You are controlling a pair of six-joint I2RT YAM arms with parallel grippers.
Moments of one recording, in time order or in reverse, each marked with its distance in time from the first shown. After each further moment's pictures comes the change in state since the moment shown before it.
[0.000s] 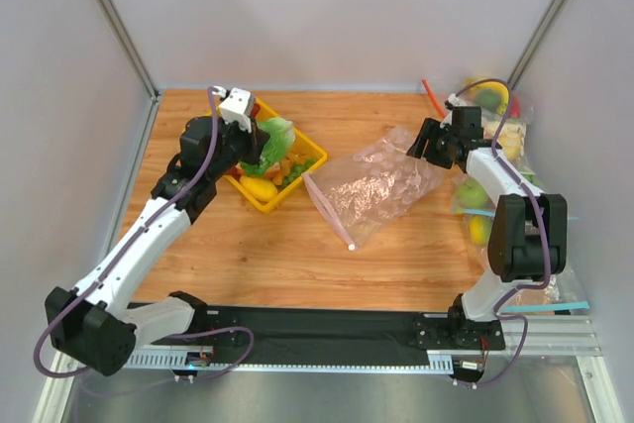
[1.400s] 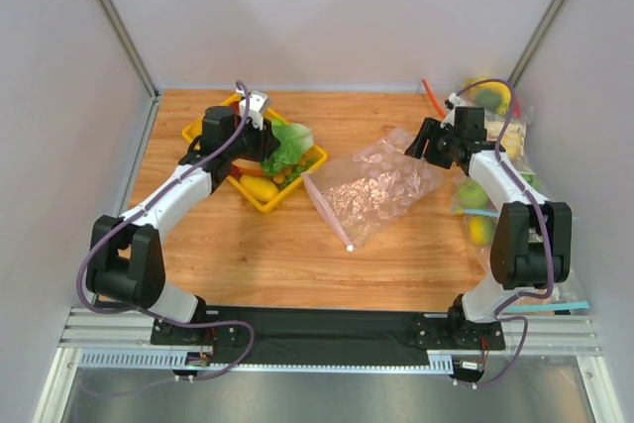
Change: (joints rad) left arm 0.140 0.371 0.012 0.158 0.255 0.111; right arm 0.000 -0.054 -0.024 -0.006 -0.063 -0.001
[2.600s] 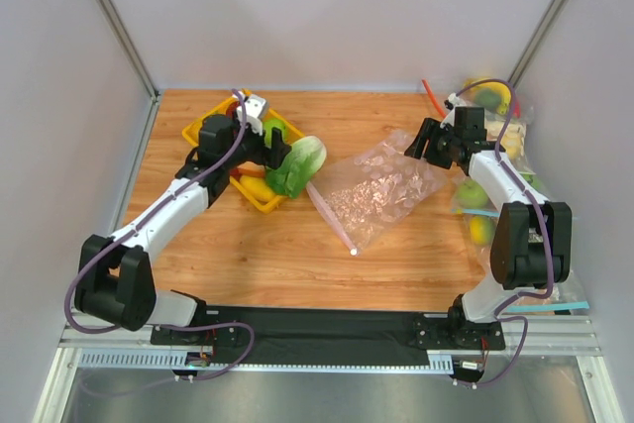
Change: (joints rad) left arm -0.019 -0.117 -0.077 0.077 -0.042 -0.031; right arm 0.000 0.000 0.000 -0.003 -0.006 -0.003
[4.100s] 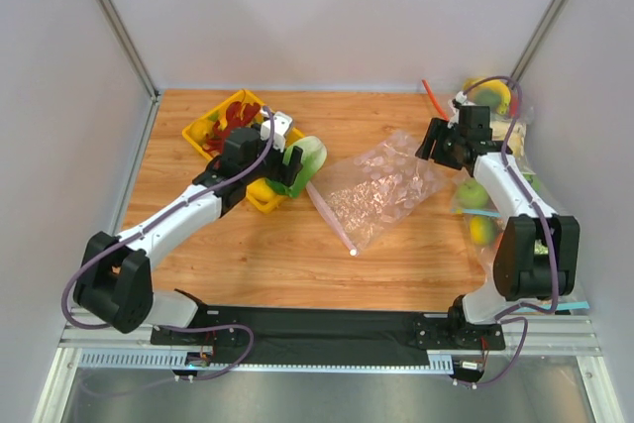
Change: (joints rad) left arm -0.190 0.008 -0.035 -0.092 -0.202 0.073; right arm 0.000 -0.055 0.008 -0.089 0.150 -0.037
